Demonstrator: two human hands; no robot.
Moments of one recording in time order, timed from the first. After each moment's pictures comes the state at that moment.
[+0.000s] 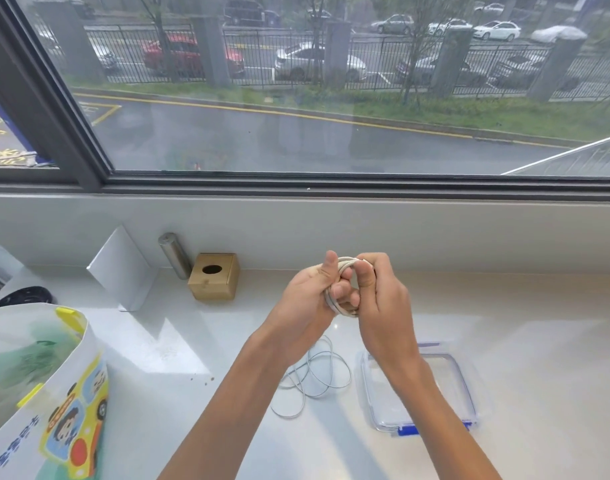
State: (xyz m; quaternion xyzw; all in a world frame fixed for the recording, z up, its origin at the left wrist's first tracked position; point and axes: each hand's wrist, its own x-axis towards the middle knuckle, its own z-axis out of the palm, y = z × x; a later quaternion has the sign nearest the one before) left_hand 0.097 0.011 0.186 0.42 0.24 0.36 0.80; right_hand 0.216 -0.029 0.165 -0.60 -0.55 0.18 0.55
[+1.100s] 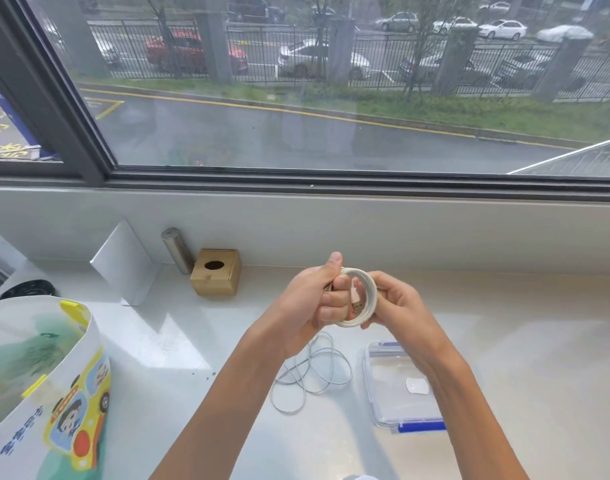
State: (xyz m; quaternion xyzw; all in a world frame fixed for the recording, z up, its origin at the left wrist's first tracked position) left_hand 0.089 0.008 0.198 0.42 0.31 0.27 0.81; right_hand 0.259 -0.031 0.150 -0.49 -0.51 0.51 0.50
